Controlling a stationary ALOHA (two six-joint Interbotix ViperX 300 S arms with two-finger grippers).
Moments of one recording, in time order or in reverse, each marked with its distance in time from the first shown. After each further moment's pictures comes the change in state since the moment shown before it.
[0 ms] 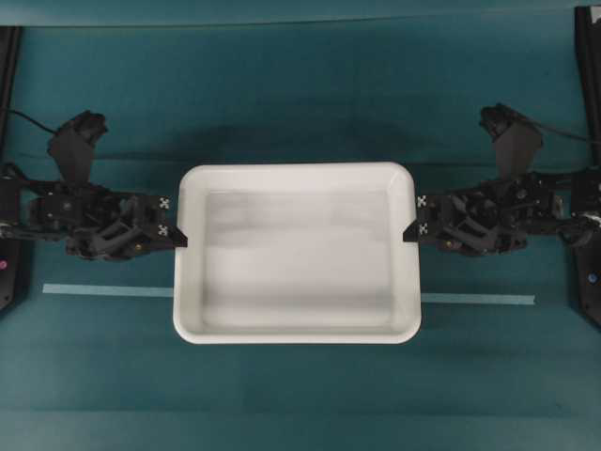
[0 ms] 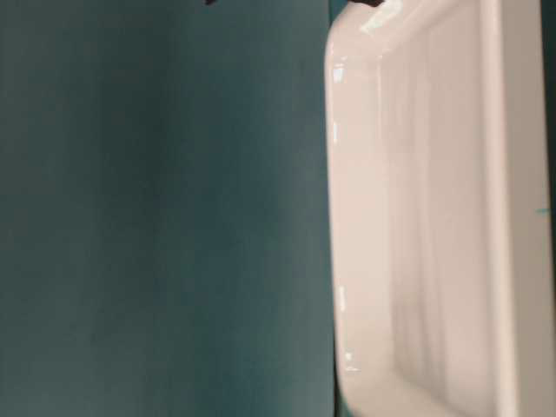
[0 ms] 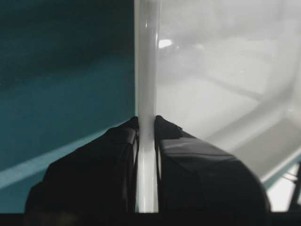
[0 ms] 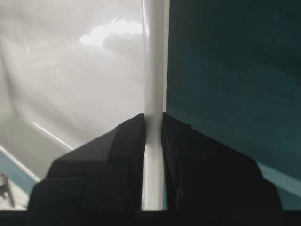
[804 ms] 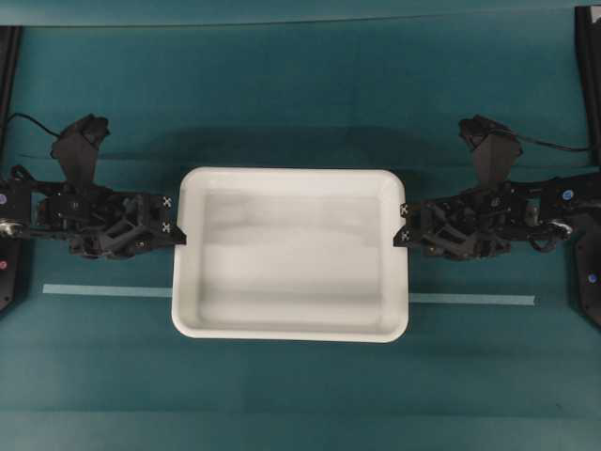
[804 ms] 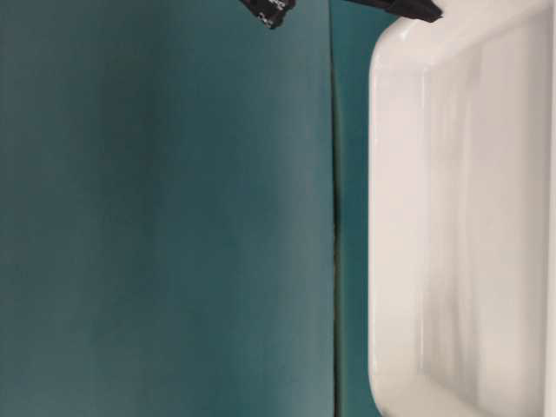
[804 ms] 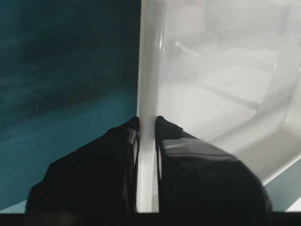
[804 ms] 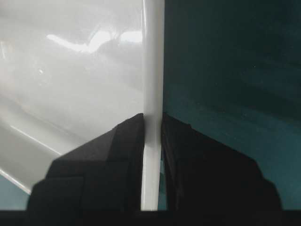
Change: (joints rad) left arm 0.041 0.063 0.037 0.000 -0.072 0.005; right arm 0.003 0.155 0.000 0.003 -0.084 -0.009
